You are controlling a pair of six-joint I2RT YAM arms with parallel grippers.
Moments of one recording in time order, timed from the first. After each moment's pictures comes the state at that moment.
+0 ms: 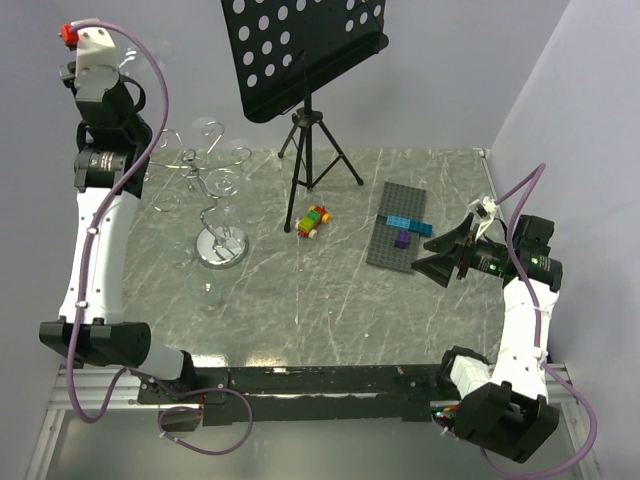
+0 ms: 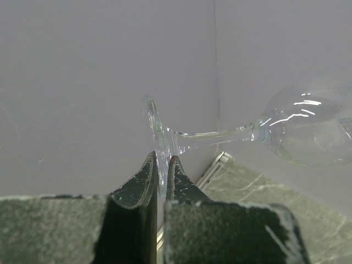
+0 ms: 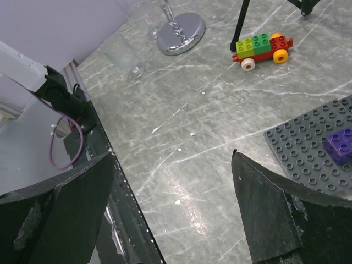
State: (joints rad) left arm -0.06 1.45 1.87 -0.29 -0.76 0.19; right arm -0.41 0.93 0.95 -0.99 -1.38 -0.56
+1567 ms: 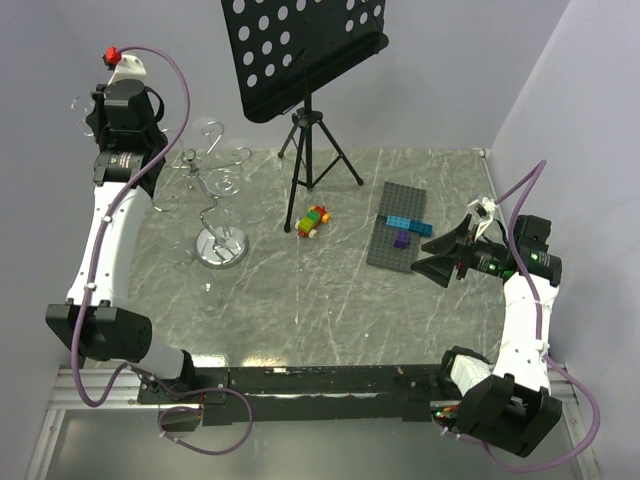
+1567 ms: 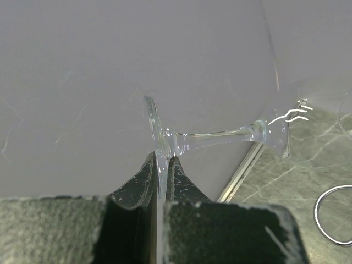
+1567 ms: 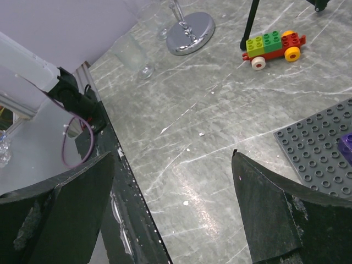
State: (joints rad) left arm -0.06 1.48 1.74 -0.34 -0.87 0.39; right arm -0.41 0.97 0.95 -1.04 -1.41 -0.60
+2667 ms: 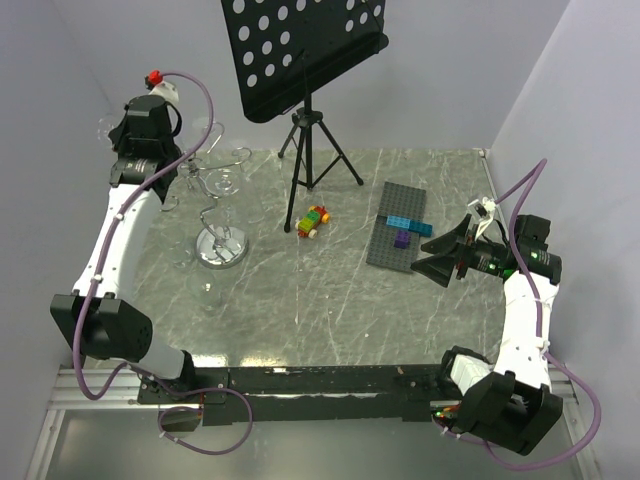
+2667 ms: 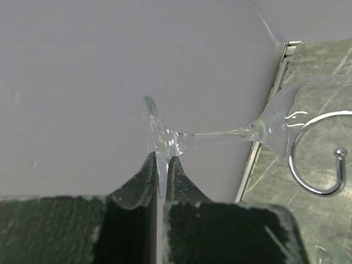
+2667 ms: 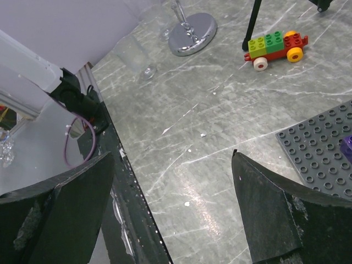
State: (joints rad) left arm -0.09 1.49 1.61 -0.35 -0.80 0.60; right arm -0.41 0.98 0.95 -1.05 -1.42 -0.61
